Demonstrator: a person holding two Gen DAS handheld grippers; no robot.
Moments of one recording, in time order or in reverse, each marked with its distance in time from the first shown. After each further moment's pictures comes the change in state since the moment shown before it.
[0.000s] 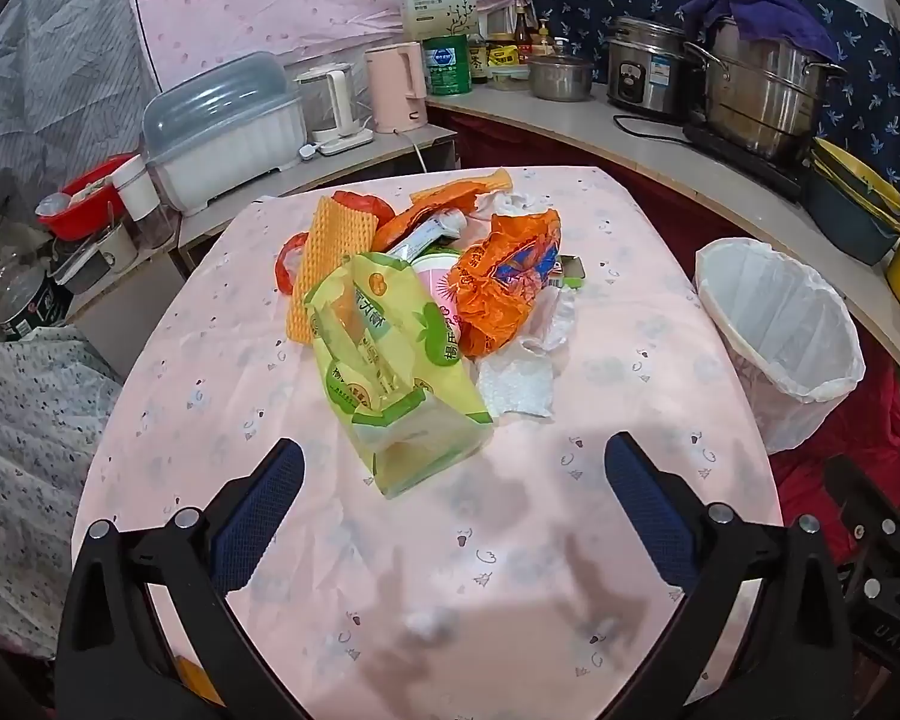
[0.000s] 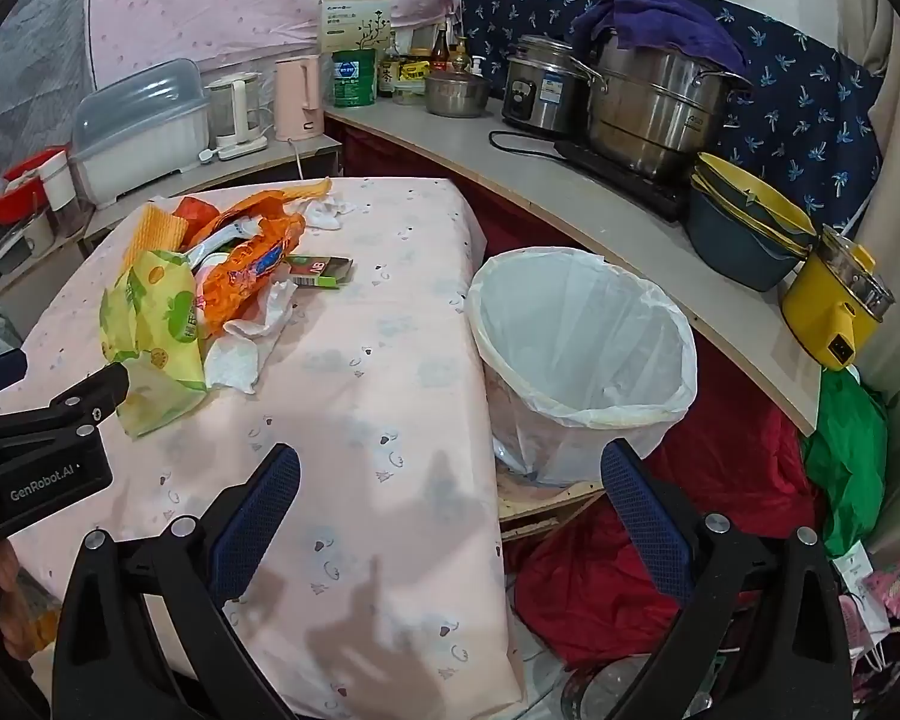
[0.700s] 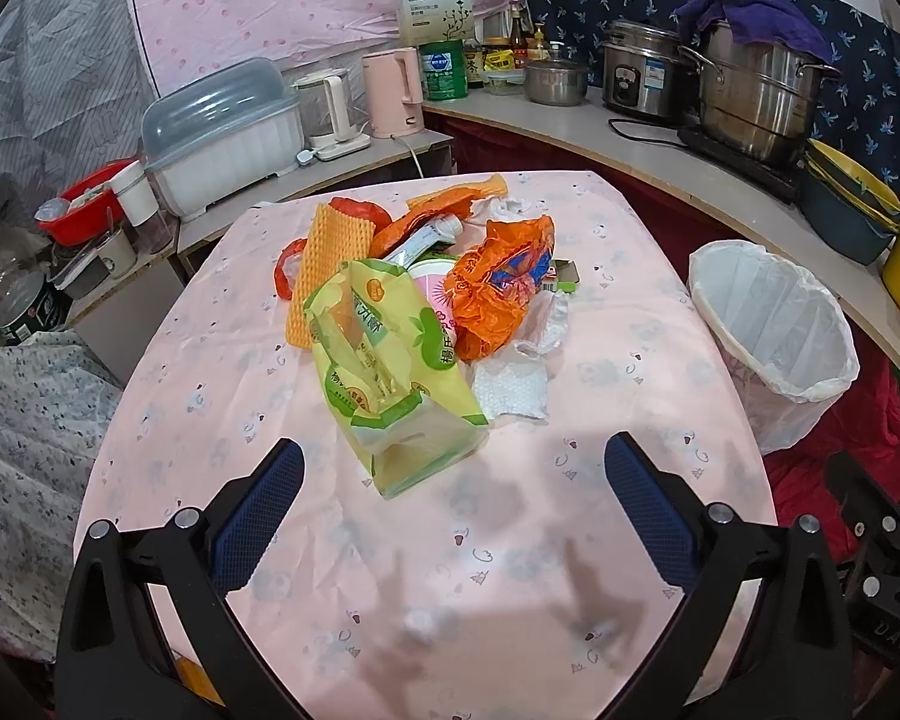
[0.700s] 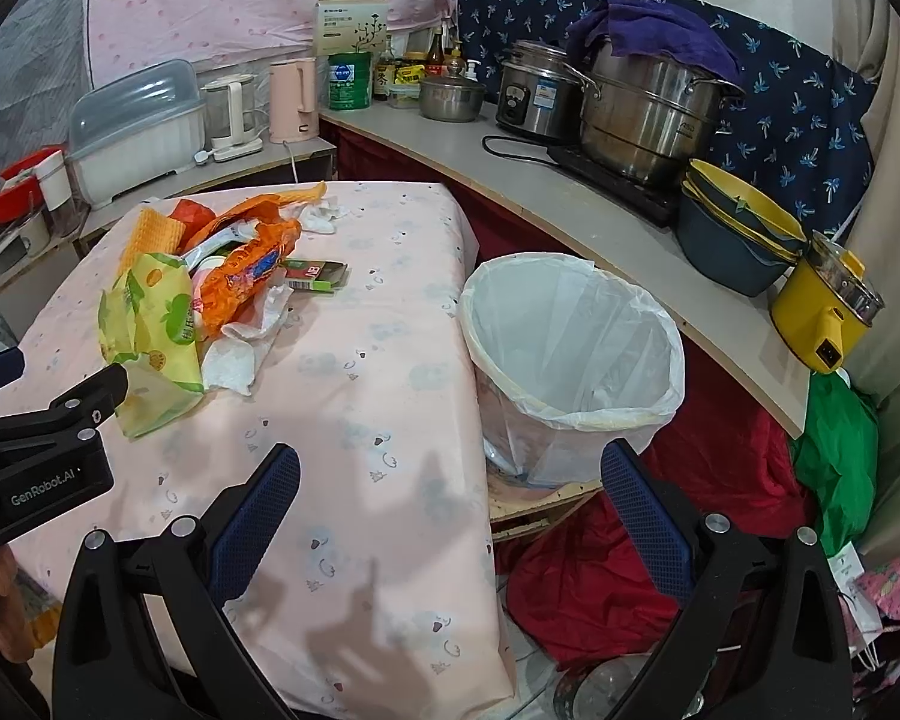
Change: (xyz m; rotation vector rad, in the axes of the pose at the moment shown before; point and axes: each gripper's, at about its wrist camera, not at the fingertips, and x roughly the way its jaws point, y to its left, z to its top) left arm -0.004 0.003 -0.003 0.002 -0.008 -0.015; right arm -0.007 -0.001 0.001 -0.007 -0.007 -0.004
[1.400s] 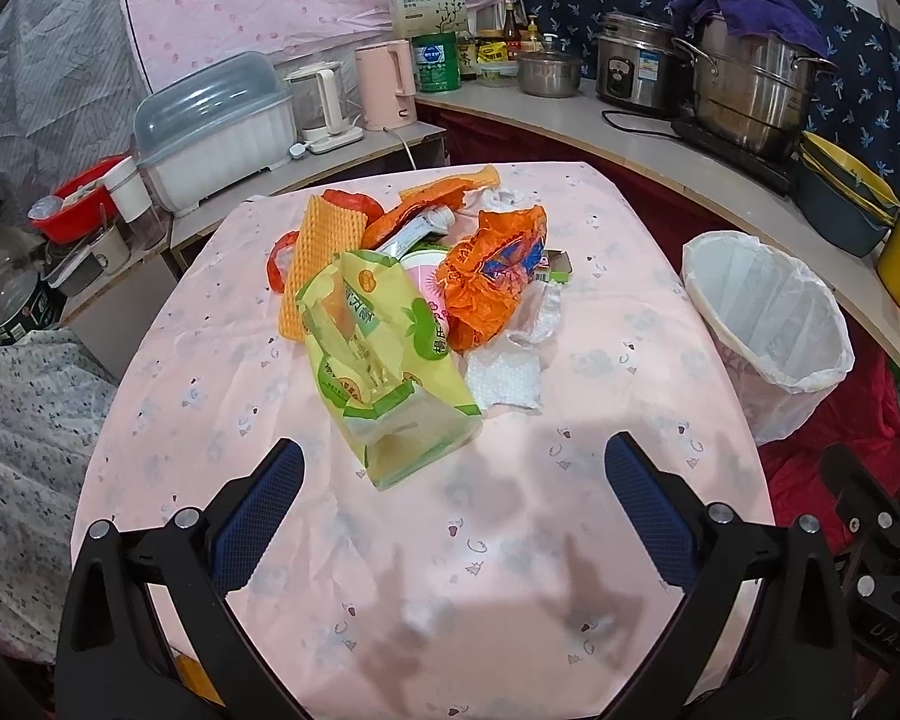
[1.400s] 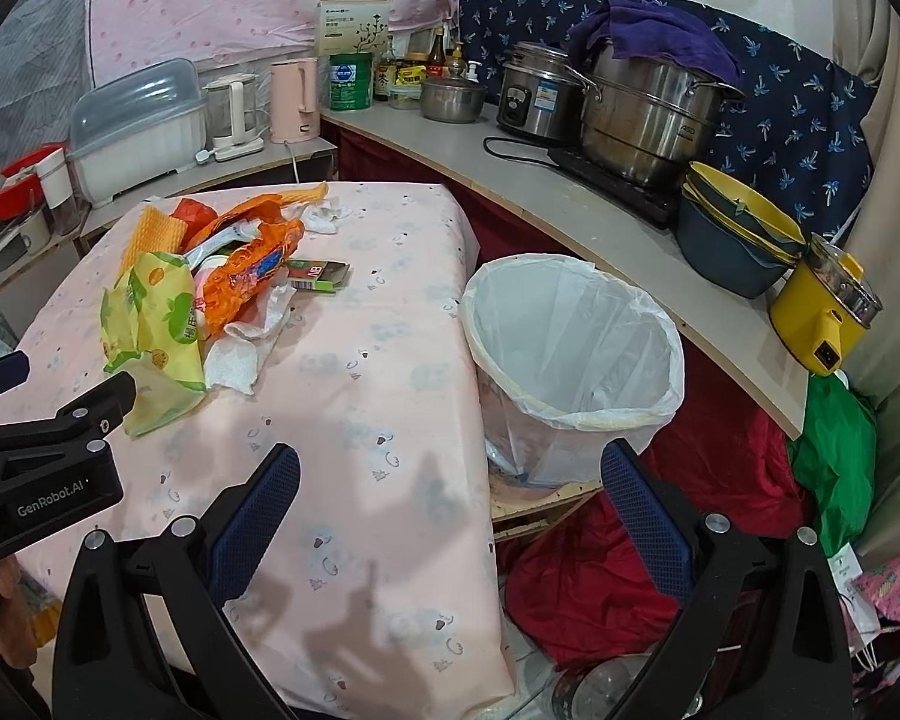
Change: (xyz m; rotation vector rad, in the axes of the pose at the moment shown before) left arm 0.001 -0.001 -0.002 0.001 0.026 -0.016; right arm -0.001 0.005 -0.001 -0.003 -0.004 -0.008
